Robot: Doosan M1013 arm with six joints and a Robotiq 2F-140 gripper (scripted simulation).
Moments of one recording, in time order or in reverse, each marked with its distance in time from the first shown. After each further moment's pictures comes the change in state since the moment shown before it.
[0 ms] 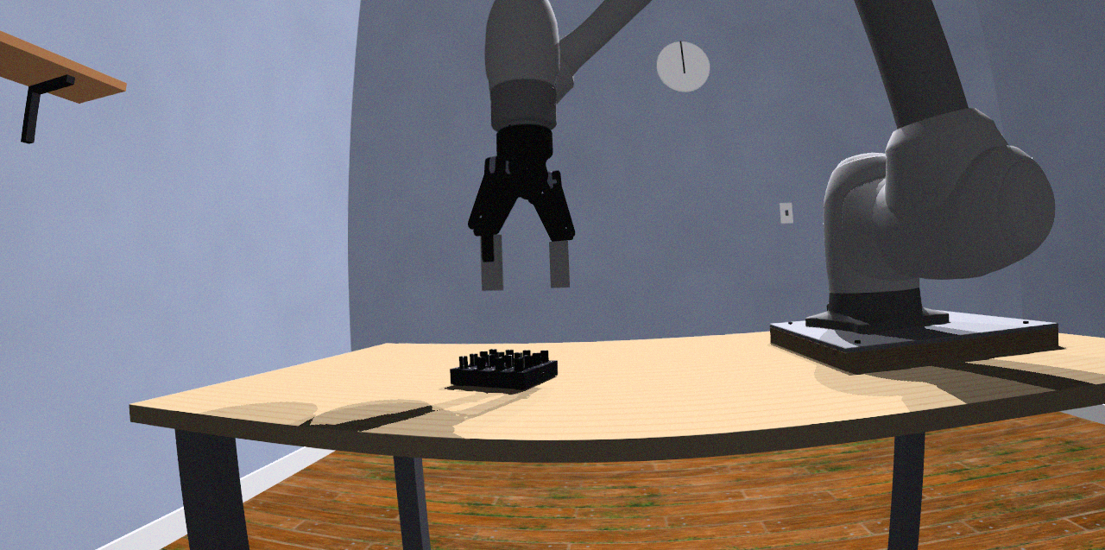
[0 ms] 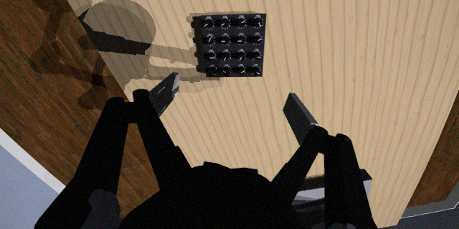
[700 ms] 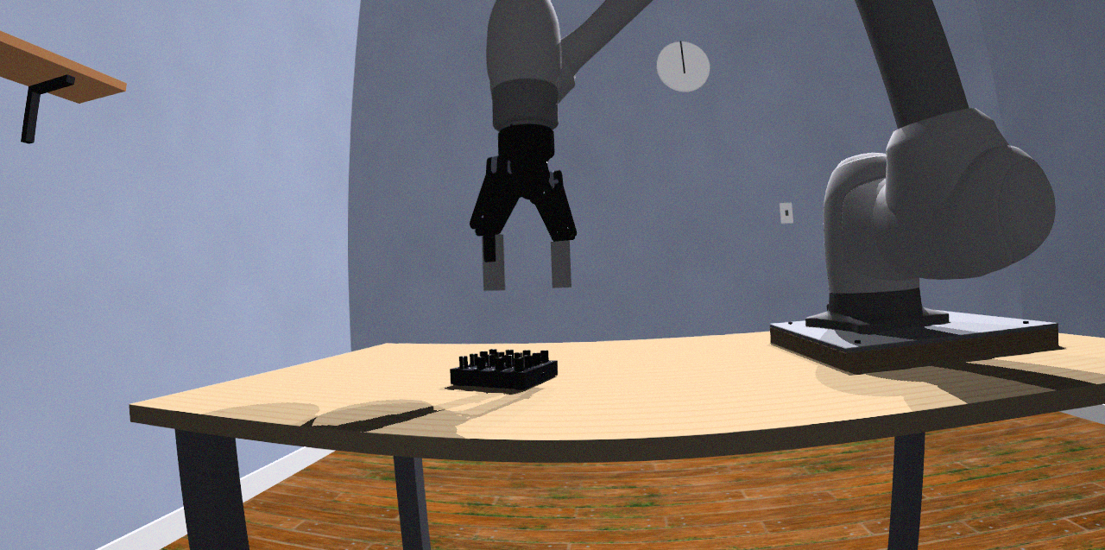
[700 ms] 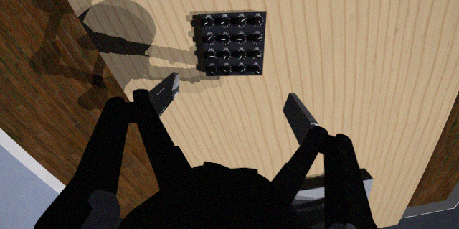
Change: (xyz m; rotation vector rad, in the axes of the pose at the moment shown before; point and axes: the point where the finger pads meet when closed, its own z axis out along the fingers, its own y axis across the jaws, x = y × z) arm -0.002 0.000 0.000 0.000 0.000 0.001
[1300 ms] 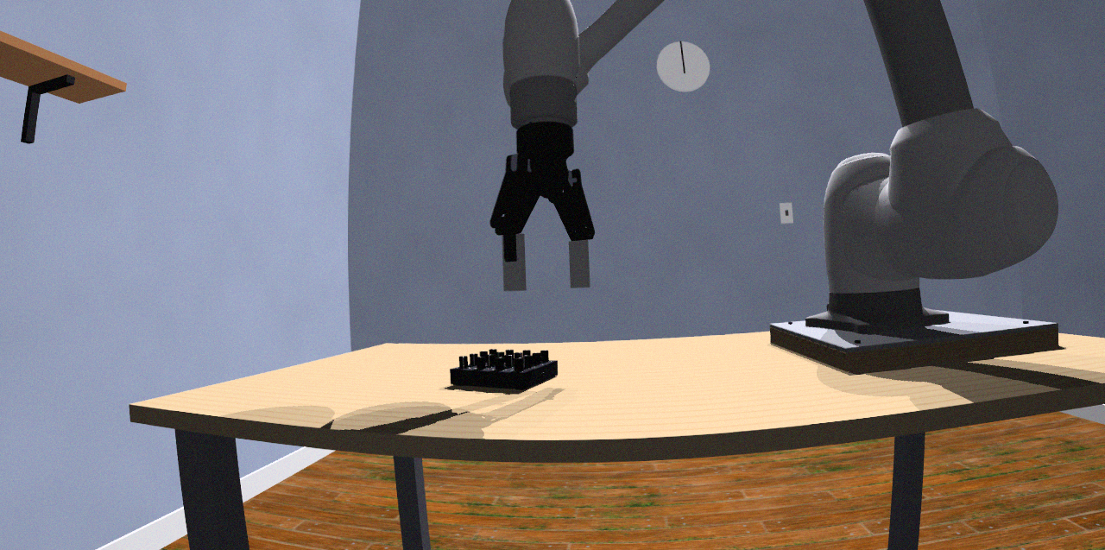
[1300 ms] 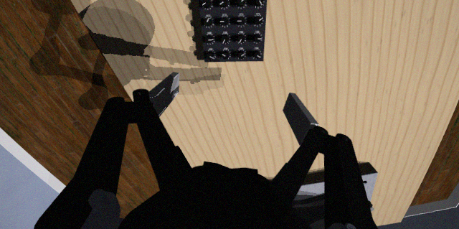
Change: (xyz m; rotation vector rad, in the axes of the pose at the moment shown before) arm -0.027 0.006 0.001 0.000 0.000 0.001
